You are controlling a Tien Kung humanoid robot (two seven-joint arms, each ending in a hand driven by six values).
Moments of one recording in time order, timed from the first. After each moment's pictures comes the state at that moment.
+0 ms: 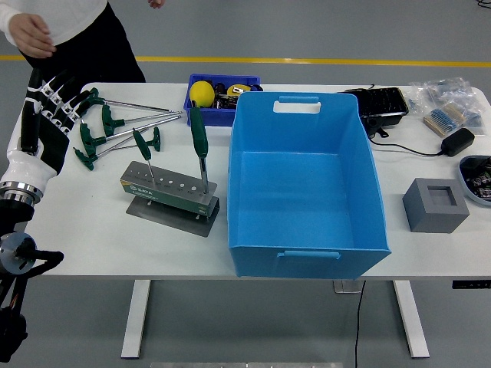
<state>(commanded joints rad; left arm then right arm) -0.12 0.14 -1.56 -1.50 0.84 0.04 -0.02 0.16 -0.21 0.26 0.24 0.12 -0.33 -0.07</state>
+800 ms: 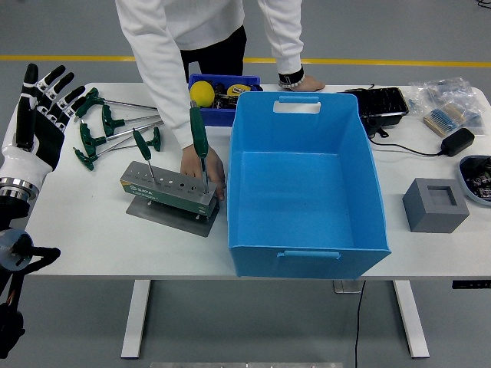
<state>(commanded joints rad) -0.13 0.15 -1.58 -1.50 0.86 0.04 -0.02 0.16 -0.21 0.26 0.24 0.12 -0.33 -0.07</state>
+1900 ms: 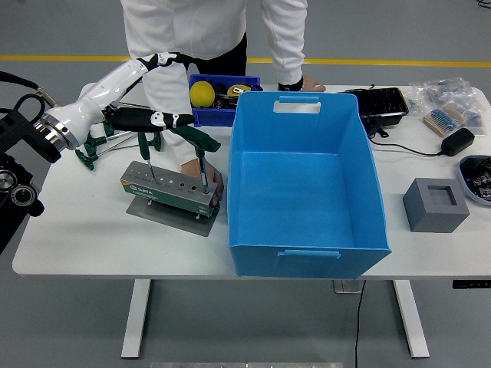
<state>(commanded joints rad) -0.48 0.41 -1.19 -1.52 1.80 -0.25 -0.02 0.17 -0.21 0.25 0.24 0.13 -0.34 -0.07</state>
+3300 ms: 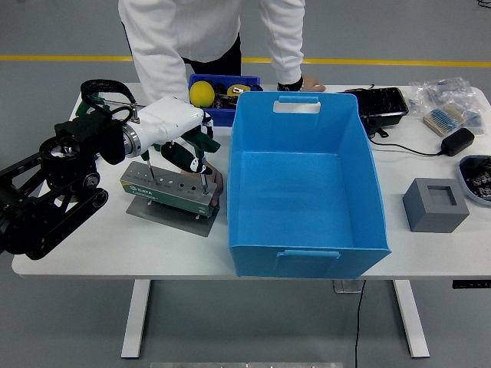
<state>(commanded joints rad) -0.75 0.37 -0.77 -1.26 2.12 -0.19 0.04 0.17 -0.21 0.28 0.25 0.08 -0.34 -0.08</state>
